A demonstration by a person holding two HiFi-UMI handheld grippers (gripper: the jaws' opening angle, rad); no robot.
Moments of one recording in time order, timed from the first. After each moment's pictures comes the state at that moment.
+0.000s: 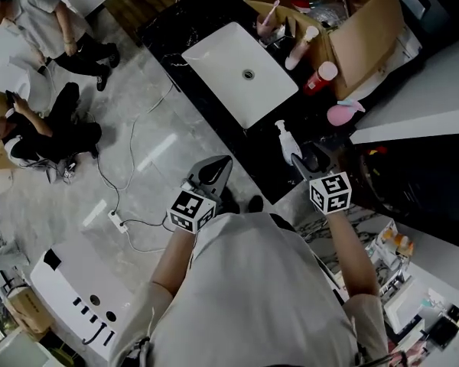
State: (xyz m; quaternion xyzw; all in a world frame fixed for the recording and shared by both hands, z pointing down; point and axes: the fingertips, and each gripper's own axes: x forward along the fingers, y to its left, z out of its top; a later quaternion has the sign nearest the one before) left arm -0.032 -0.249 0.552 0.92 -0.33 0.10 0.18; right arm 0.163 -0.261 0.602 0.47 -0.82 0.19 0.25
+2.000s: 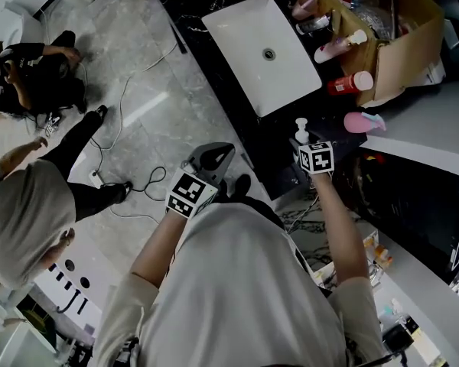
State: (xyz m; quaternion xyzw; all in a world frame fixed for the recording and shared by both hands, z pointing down) left arm -0.073 -0.272 0.624 0.90 -0.33 0.14 0.24; right arm 0.154 -0.313 0.793 0.41 -0.73 0.31 0.44
